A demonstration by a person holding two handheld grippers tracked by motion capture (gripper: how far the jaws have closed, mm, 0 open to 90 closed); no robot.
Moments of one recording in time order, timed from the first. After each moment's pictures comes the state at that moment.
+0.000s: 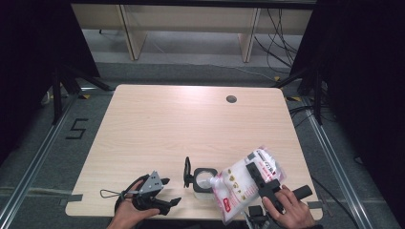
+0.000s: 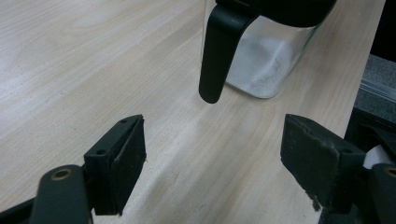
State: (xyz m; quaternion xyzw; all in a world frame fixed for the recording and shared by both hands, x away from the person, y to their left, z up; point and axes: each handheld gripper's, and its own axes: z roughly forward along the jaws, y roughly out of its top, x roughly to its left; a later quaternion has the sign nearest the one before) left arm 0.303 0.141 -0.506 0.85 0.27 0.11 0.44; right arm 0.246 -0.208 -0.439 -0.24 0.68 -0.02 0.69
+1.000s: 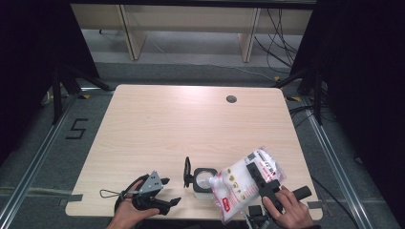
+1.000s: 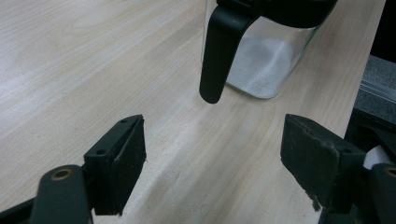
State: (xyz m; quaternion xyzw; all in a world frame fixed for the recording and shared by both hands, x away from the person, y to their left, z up) left arm 0.302 0.140 -0.505 0.84 0.28 0.10 0.45; right arm 0.247 -0.208 -0.443 -0.23 0.68 0.00 0.70
